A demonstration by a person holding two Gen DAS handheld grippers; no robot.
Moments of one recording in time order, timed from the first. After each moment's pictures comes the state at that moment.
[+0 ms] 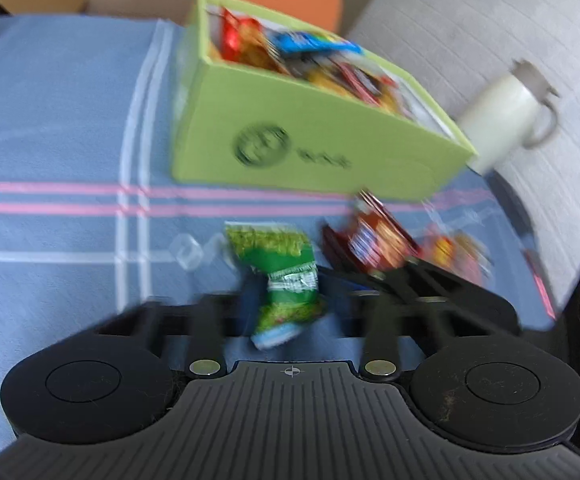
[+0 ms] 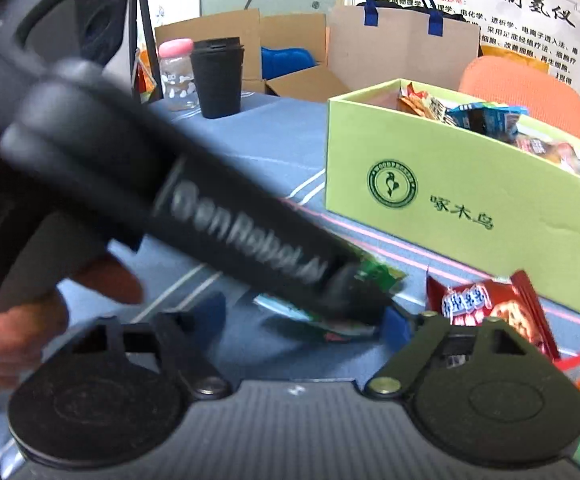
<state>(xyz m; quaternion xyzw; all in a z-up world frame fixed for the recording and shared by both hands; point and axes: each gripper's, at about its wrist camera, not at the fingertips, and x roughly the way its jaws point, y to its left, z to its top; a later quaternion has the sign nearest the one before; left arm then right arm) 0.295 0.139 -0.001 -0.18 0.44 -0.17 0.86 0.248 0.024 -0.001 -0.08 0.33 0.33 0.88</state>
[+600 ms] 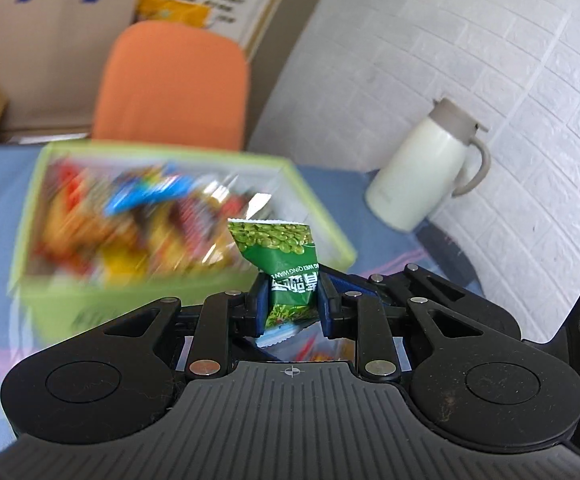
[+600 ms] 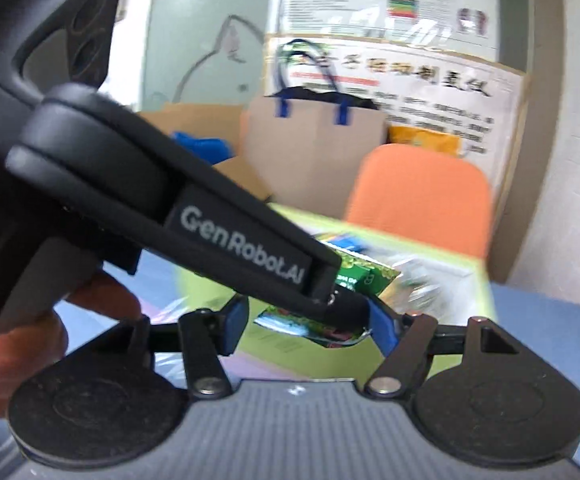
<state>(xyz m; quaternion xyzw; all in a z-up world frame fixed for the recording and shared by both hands) 0.364 0.046 0.104 -0.15 0.35 -0.23 0.89 0.319 -0.067 0.087 -0.08 0.23 0.23 0.94</state>
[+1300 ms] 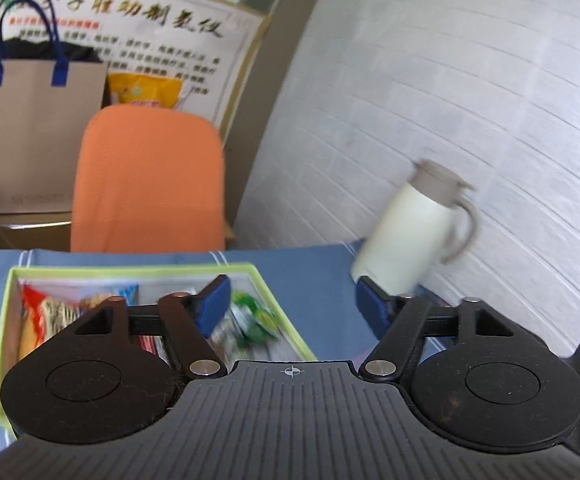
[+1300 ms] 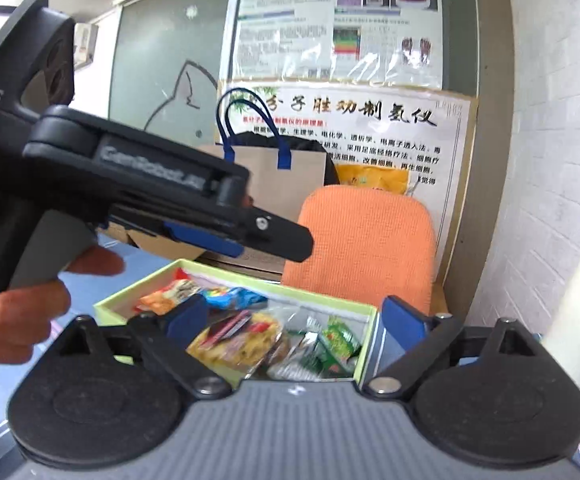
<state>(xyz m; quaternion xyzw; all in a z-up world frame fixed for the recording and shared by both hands) 0.368 0.015 0.147 -0.12 0.26 -0.24 0.93 0.306 -0.147 0.110 -0.05 0.17 0.22 0.96</state>
